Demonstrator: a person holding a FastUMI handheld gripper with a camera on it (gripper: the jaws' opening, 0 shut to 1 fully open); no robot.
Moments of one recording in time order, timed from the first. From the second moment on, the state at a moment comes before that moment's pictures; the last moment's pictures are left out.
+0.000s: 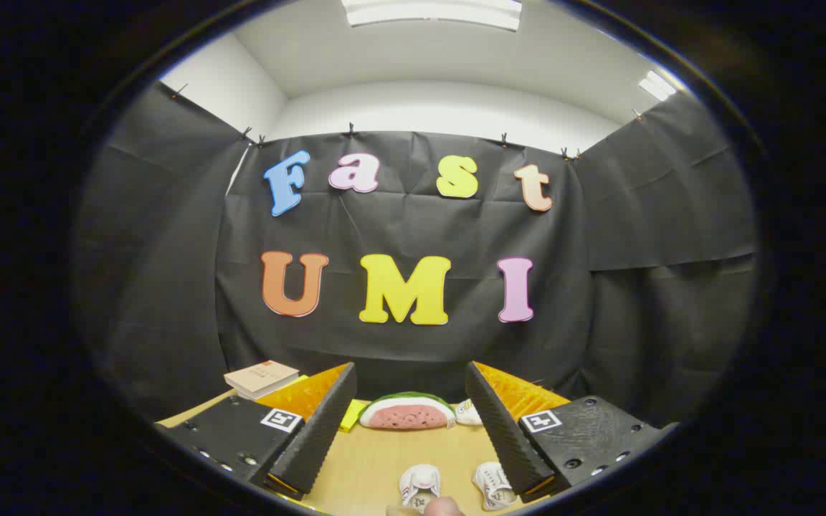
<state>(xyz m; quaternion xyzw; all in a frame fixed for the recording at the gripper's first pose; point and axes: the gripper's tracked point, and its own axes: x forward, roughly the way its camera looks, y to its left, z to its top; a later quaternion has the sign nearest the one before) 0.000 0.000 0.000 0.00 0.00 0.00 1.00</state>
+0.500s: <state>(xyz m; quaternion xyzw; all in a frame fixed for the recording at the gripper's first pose) 0.002 -0.022 -0.002 0.01 0.00 -0.02 1.00</state>
